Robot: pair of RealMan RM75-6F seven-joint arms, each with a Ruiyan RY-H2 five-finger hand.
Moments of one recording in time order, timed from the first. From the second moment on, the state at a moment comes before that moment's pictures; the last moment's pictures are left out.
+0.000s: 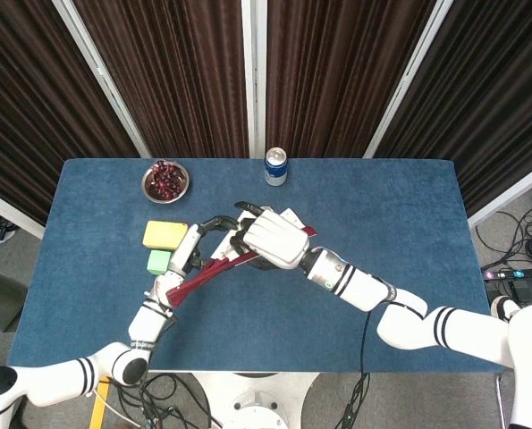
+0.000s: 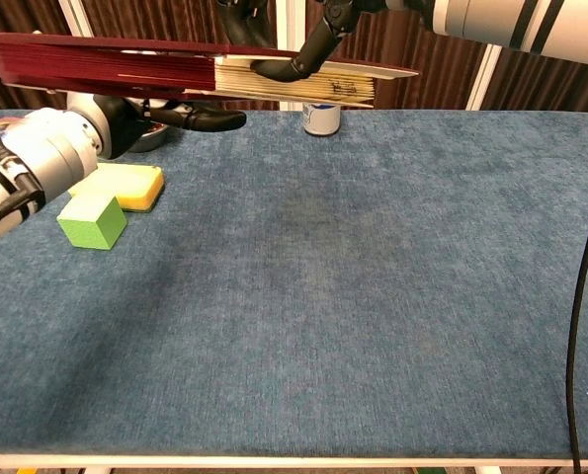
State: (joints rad) left arm -0.68 -1.76 -0.30 -1.35 1.30 1.06 -0.72; right arm 1.09 -1.41 0.17 -1.44 -1.58 0.95 0.17
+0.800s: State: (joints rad) left arm -0.65 -1.84 -0.32 -1.27 1.28 1.12 -0.69; right arm 1.08 -1.40 0.19 -1.42 -1.56 0.96 0.16
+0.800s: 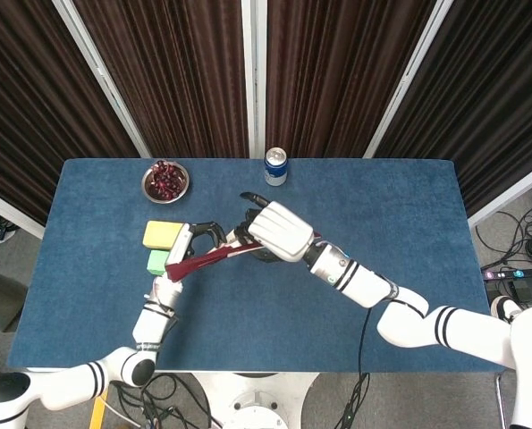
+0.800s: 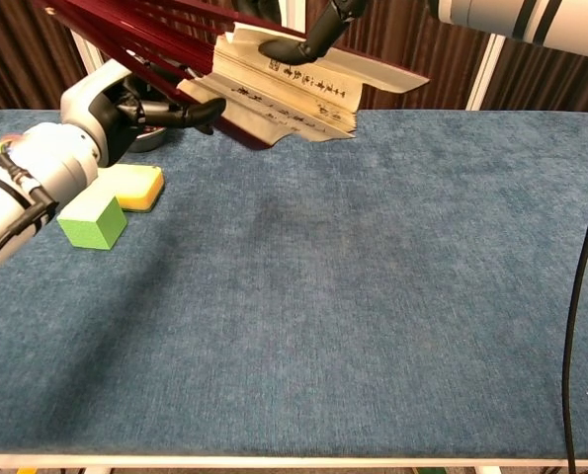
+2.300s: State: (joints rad) left arm -0.57 -1.71 -0.32 -1.43 1.15 1.42 0.38; right arm 0.75 -1.29 0.08 -1.59 -1.70 1.27 -0.51
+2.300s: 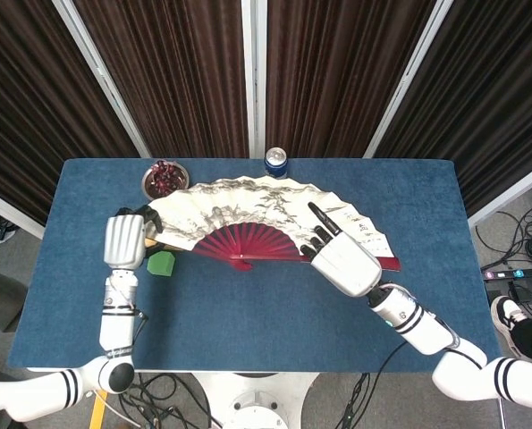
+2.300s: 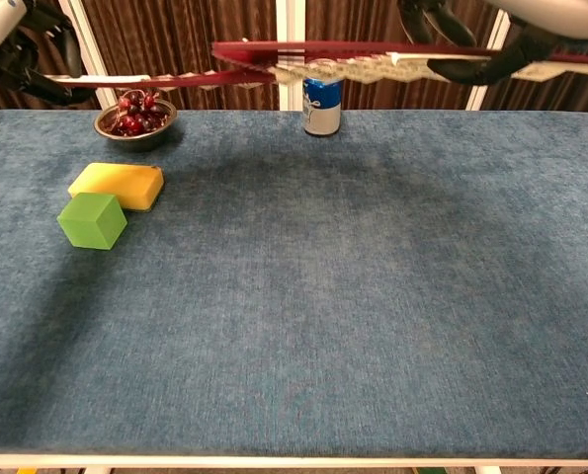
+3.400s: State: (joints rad) left arm -0.59 -1.93 -0.22 -1.08 1.27 1.39 0.40; right arm 0.58 -1.52 0.03 -1.25 -1.55 1.22 -0.37
